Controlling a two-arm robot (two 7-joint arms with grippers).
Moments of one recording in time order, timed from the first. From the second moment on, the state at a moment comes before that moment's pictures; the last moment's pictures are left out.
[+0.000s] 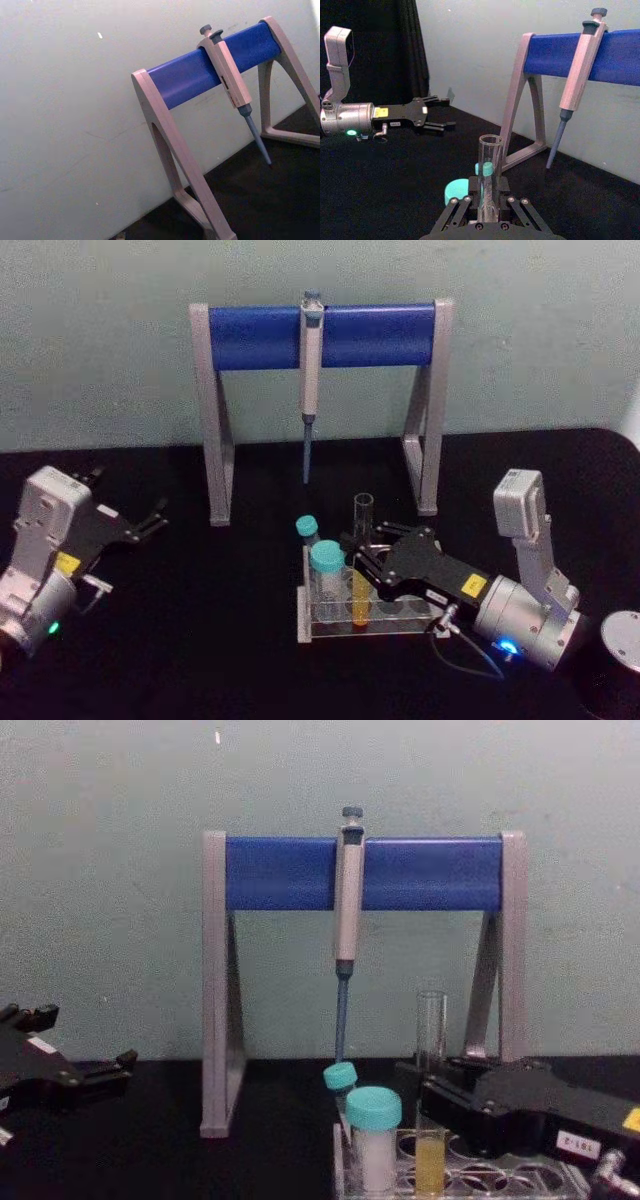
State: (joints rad) left arm -0.20 0.60 0.45 -1.41 -0.25 -0.12 0.03; right arm 0.23 0.41 -0.47 -1.40 0.48 -0.13 0.59
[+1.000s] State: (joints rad) left arm -0.20 0.60 0.45 -1.41 -0.25 -0.12 0.03; right arm 0.23 0.41 -0.47 -1.40 0.48 -0.13 0.59
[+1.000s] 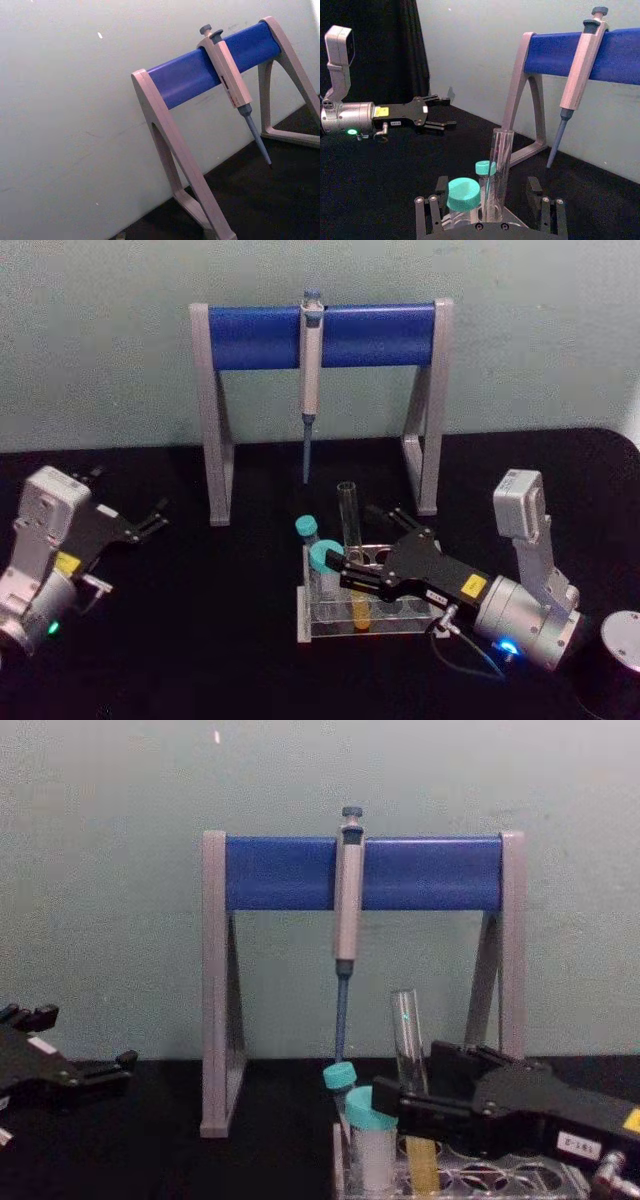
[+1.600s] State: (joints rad) left arm -0.20 0.60 0.45 -1.41 -0.25 -0.12 0.03; right arm 0.23 0.42 -0.46 -1.41 0.48 -0.13 0.59
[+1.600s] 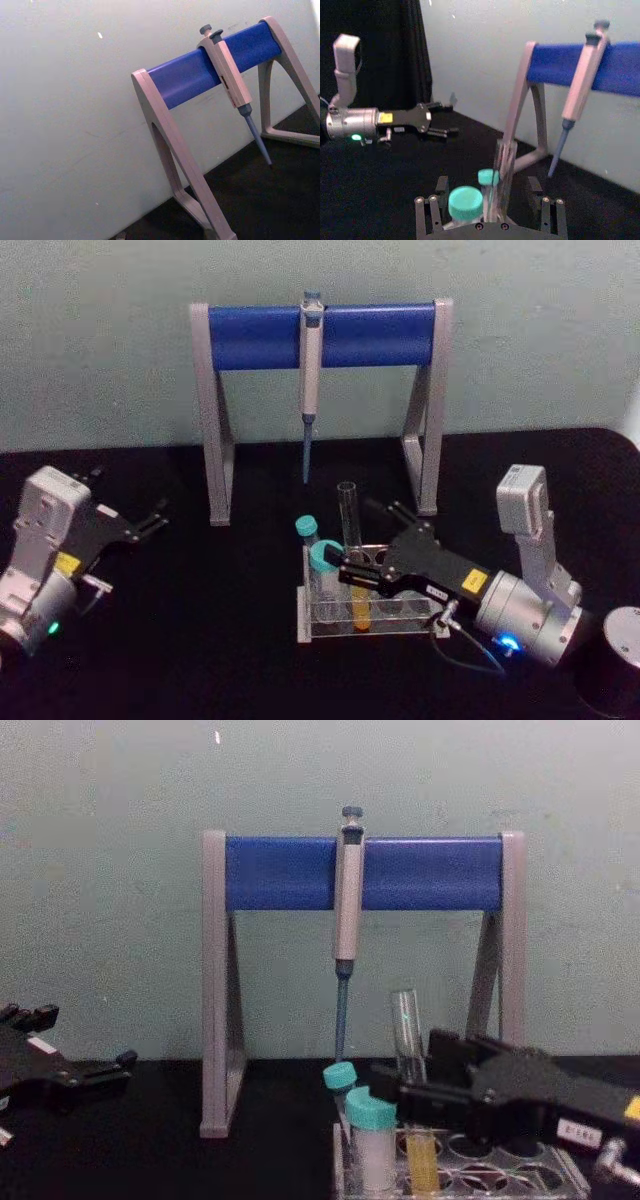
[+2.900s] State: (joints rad) left arm -0.20 0.60 0.45 -1.41 -0.25 -0.12 0.03; right arm -0.04 0.34 -0.19 -1.62 0.25 -0.04 0.07
